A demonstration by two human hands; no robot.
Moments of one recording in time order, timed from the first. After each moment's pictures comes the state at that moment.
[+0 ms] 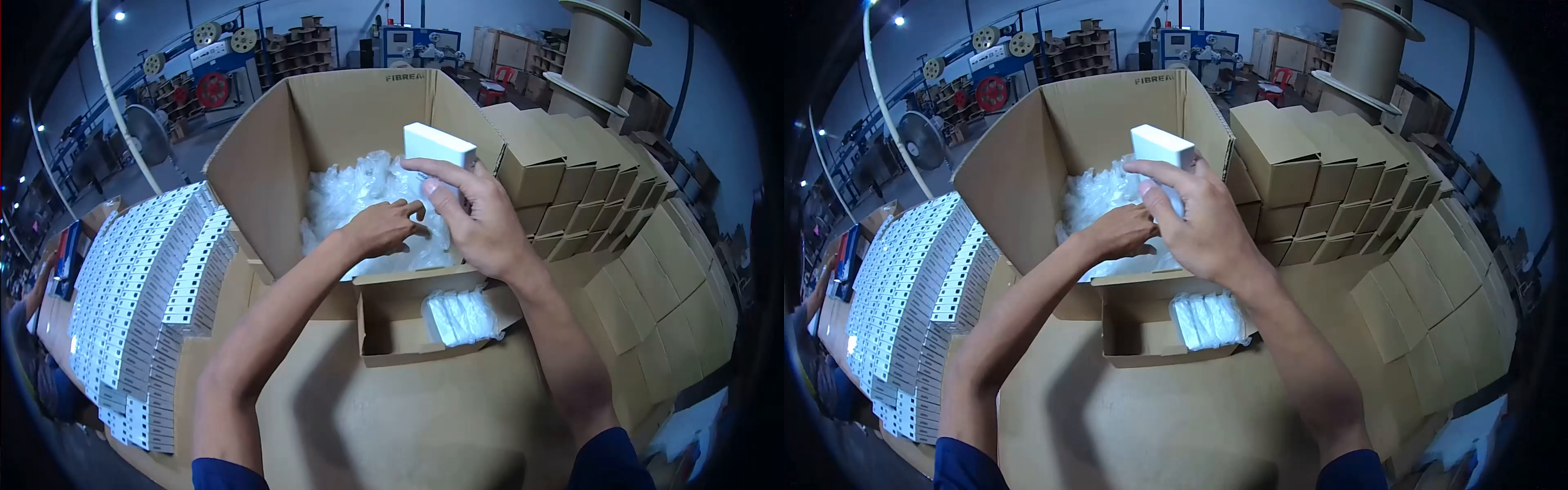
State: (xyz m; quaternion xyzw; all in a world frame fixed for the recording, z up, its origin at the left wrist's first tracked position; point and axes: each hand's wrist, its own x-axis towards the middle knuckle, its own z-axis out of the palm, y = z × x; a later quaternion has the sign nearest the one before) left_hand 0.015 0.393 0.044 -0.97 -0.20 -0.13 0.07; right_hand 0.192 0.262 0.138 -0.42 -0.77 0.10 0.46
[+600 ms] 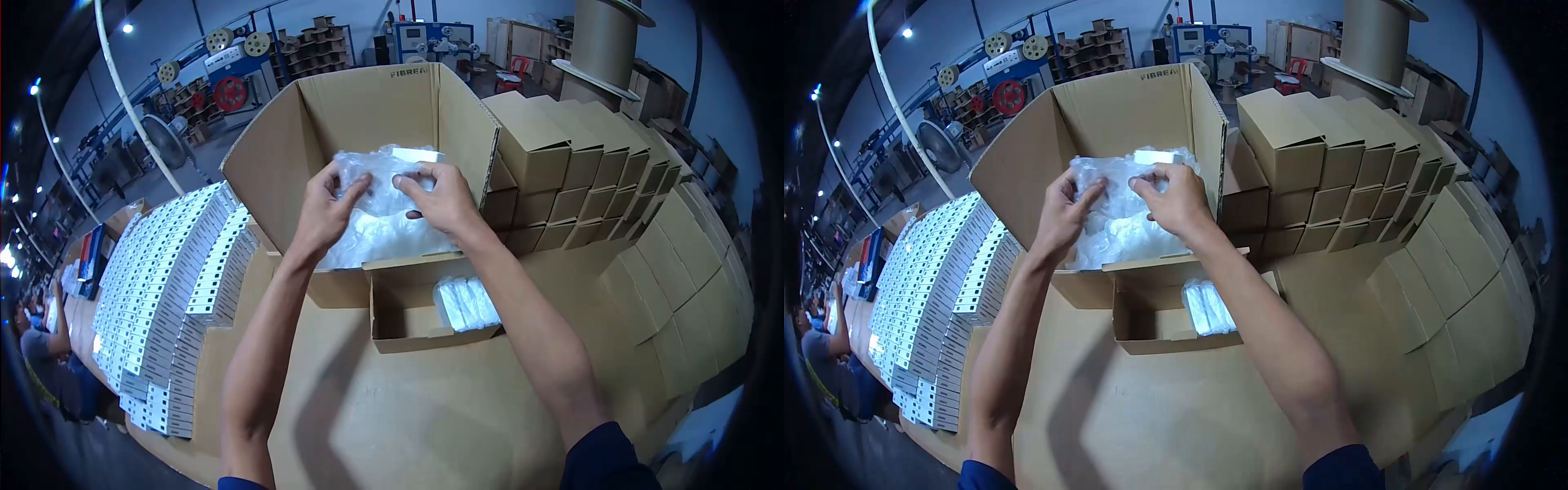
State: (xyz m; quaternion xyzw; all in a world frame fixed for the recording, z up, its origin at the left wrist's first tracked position) left_hand -0.036 0.334 0.087 -0.69 -0.36 -0.55 -0.31; right_hand 0.167 0.325 0.090 -0.45 -0.66 0.32 0.51
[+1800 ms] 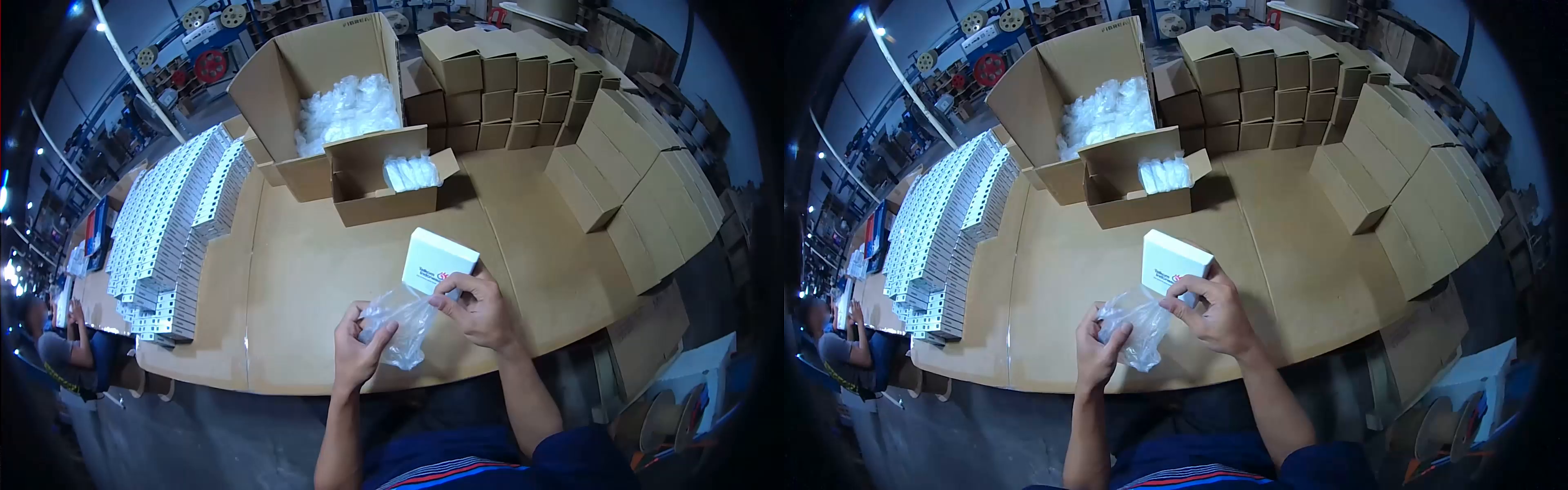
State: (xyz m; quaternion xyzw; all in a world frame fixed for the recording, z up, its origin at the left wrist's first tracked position) left_hand 0.041 -0.092 -0.018 -0.49 -0.44 -0.54 -0.53; right_hand 0.259 -0.065 0.003 -0.43 -0.65 0.36 0.51
